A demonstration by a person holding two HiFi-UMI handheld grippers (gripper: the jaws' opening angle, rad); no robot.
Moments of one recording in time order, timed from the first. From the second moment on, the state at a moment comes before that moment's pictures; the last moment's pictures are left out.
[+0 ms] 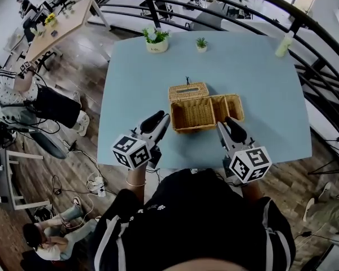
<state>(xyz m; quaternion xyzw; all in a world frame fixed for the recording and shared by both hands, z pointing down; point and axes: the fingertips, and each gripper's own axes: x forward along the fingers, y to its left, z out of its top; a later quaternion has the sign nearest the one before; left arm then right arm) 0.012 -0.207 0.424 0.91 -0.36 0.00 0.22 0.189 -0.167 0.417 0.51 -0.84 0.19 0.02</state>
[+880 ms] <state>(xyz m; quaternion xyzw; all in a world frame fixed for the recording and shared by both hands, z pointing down) -0.027 -0.293 0.482 0.88 -0.36 0.02 0.31 0.172 -0.242 0.431 0.50 -0.83 0.21 0.08</state>
